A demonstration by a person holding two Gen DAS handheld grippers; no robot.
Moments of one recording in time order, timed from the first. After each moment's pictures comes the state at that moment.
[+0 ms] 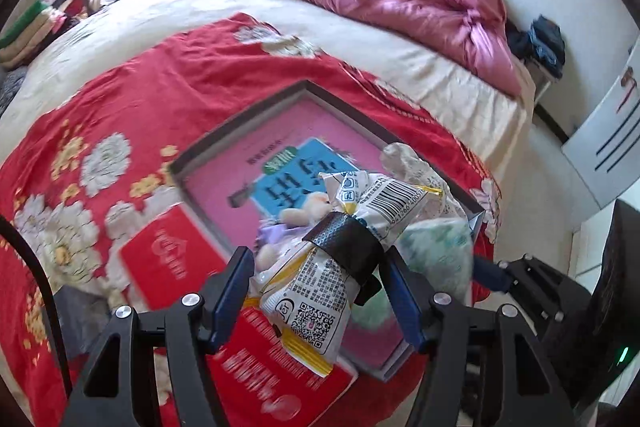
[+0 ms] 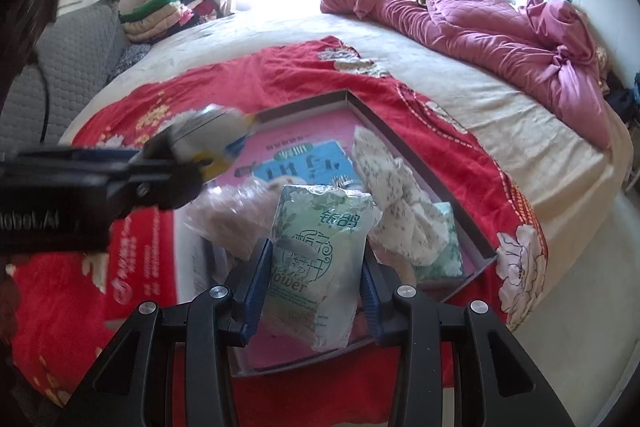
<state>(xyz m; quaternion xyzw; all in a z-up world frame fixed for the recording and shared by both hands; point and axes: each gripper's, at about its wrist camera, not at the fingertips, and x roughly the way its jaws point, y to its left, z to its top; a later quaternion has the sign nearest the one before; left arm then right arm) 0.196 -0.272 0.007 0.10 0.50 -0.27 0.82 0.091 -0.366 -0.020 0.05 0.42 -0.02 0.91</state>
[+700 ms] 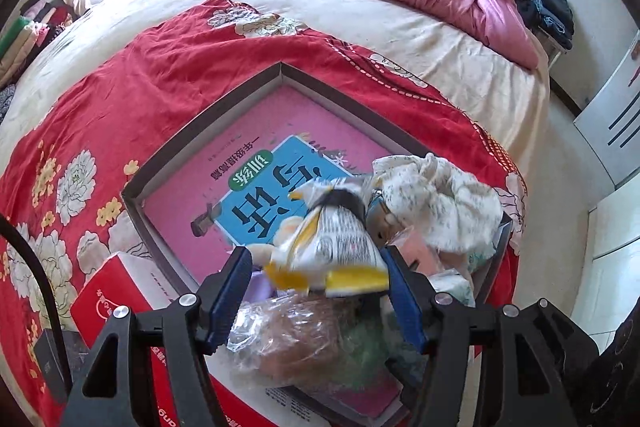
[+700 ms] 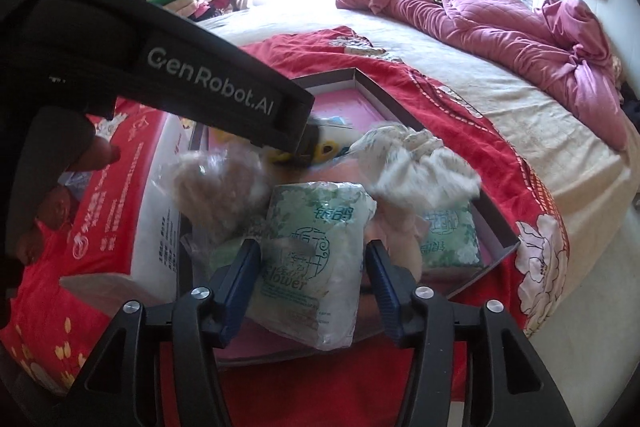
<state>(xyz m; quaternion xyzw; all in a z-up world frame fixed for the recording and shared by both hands) 0.225 -0.323 -0.028 0.14 0.52 -0.26 0.80 0.085 -0.372 -0.051 0.04 0.41 0.01 0.91</state>
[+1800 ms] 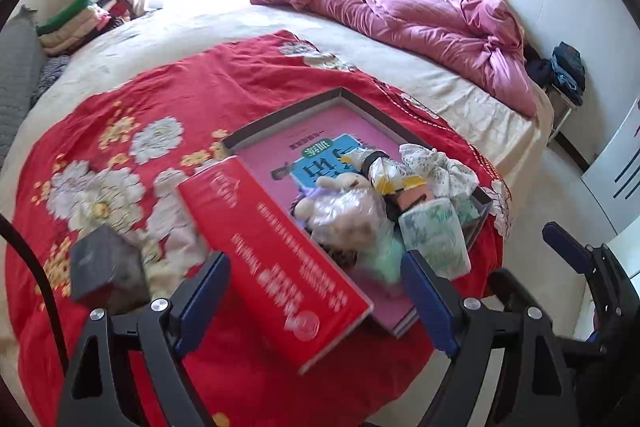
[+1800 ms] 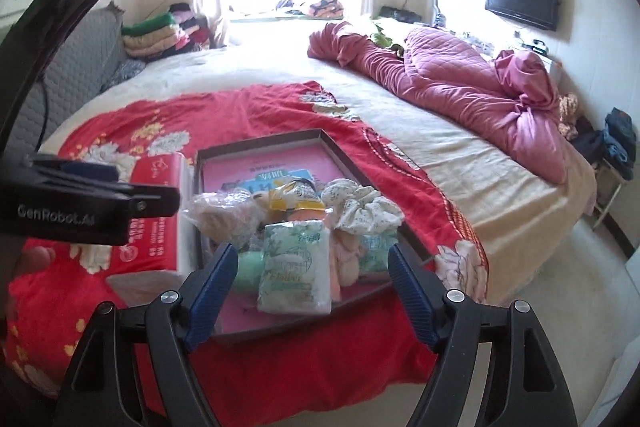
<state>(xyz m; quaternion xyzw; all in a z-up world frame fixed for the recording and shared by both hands) 0.129 -0.214 0.023 0.07 0.45 -0.21 0.87 0.011 -0.352 0.024 0.01 0.34 -0.07 0.94</state>
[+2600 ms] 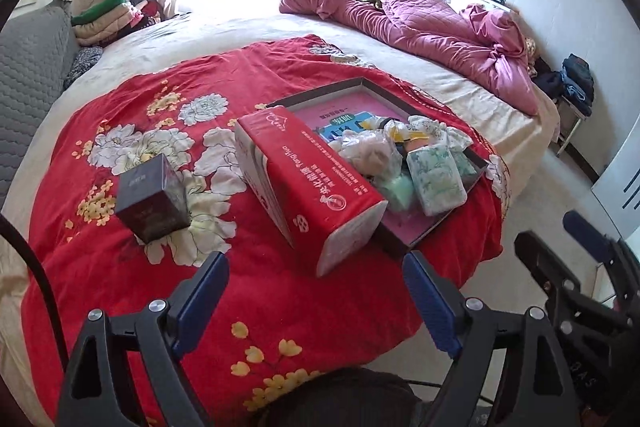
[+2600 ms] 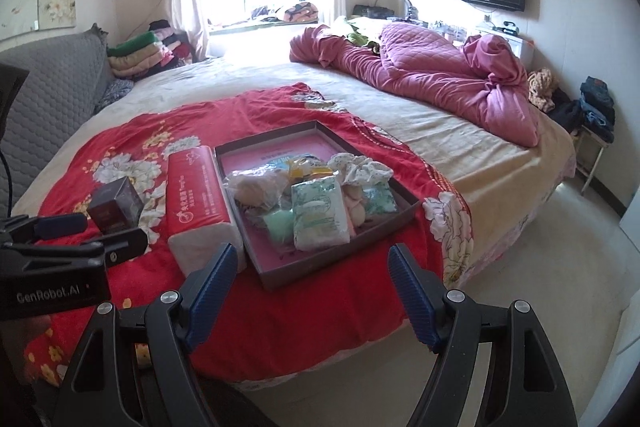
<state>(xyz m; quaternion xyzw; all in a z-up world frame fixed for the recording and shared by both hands) 0.041 -0.160 0.021 0.06 0.43 -0.17 0.88 -0.063 -0.309 0.043 0.04 0.33 -0.10 0.94</state>
